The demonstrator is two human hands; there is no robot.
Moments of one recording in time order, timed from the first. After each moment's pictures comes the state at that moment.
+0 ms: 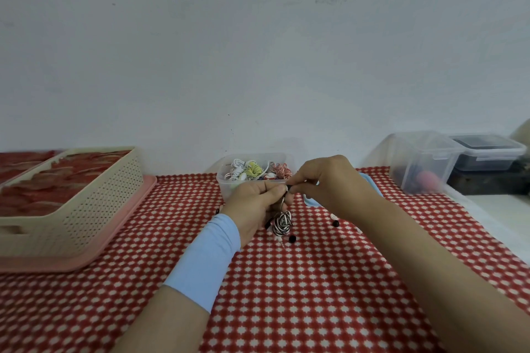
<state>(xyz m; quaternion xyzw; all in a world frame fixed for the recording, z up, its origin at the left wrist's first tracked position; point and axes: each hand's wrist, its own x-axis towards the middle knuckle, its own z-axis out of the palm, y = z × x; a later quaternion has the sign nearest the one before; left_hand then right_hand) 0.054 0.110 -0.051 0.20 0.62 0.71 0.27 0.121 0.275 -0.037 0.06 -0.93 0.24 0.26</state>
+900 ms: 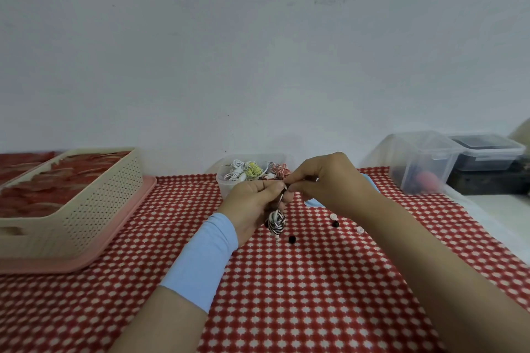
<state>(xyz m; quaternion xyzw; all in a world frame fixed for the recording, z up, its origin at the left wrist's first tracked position) 0.052 0.107 -0.047 0.18 0.60 0.72 0.29 0.126 0.269 -0.025 0.03 -0.92 0.32 0.24</state>
